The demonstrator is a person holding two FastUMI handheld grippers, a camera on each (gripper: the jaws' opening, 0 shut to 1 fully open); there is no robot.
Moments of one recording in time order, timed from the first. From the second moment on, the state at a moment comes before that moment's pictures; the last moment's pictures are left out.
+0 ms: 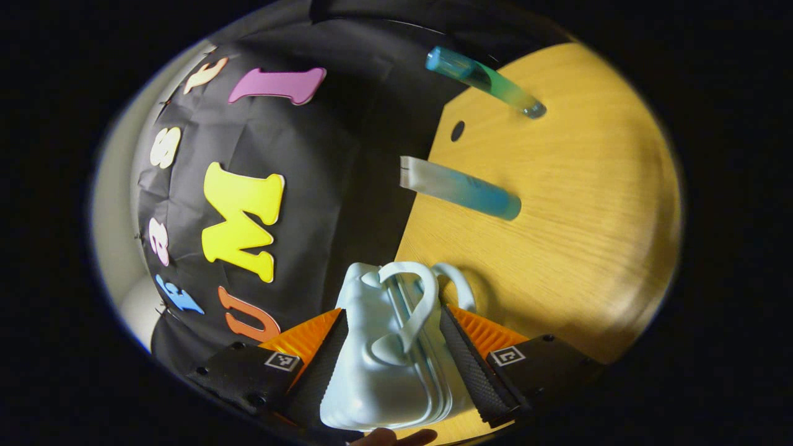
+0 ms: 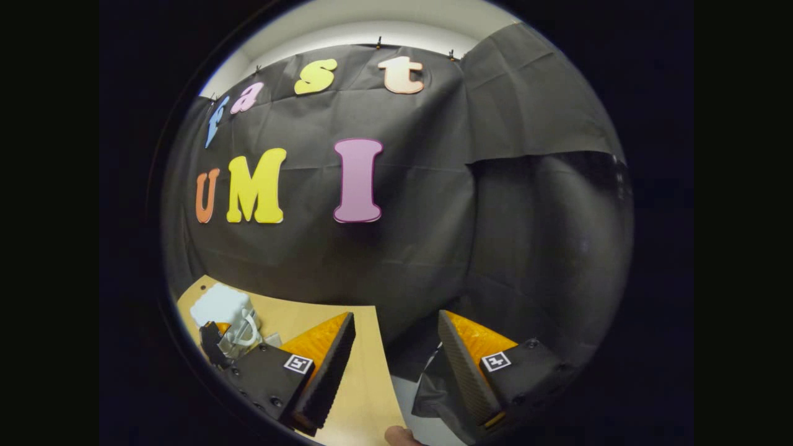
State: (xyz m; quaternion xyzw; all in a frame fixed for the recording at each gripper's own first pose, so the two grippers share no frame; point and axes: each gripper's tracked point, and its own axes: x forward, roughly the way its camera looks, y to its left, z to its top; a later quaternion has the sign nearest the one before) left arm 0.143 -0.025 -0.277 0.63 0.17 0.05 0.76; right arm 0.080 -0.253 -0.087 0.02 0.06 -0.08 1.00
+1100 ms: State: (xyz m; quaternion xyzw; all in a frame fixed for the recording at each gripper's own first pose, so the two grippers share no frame) left arm 0.149 -0.015 -0.234 0.55 0.21 -0.01 0.81; right arm 0.055 -0.172 -0.073 0.01 0.06 -0.12 0.99
